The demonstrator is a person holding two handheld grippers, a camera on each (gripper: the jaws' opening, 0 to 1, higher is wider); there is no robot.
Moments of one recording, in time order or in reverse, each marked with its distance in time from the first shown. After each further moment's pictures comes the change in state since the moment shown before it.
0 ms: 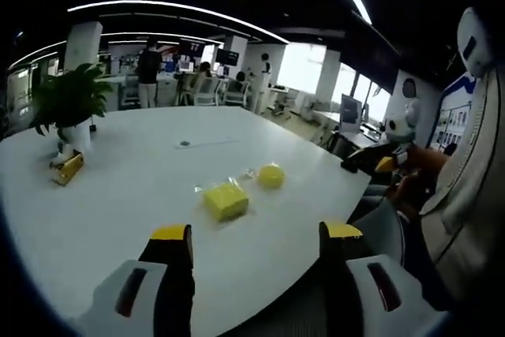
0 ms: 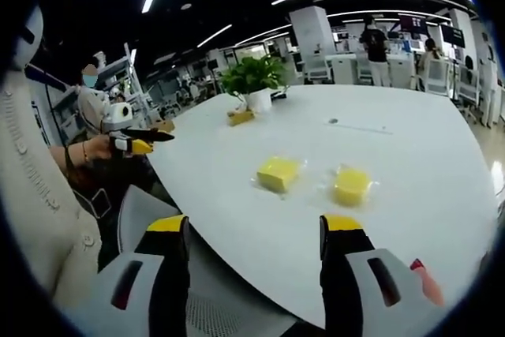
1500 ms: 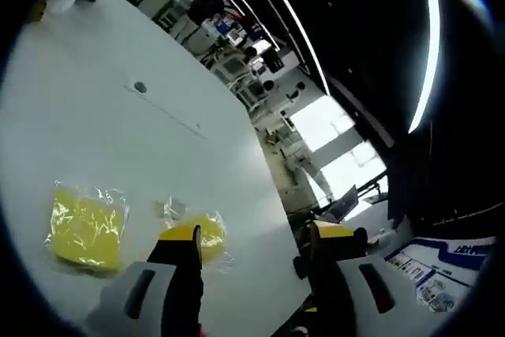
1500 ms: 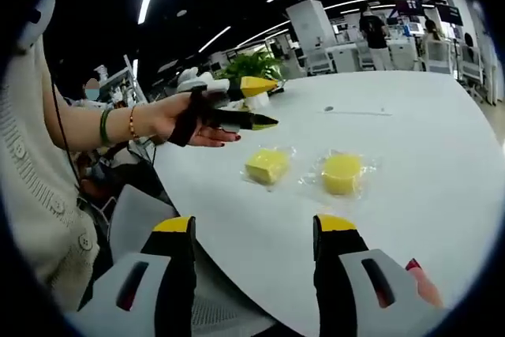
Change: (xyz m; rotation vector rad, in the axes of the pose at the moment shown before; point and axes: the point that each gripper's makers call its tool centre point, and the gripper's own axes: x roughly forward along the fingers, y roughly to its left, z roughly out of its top) left arm 0.294 -0.028 0.072 -0.867 -0.120 -0.070; right arm 0.005 -0.061 -0.021 0.100 -0.021 0.072
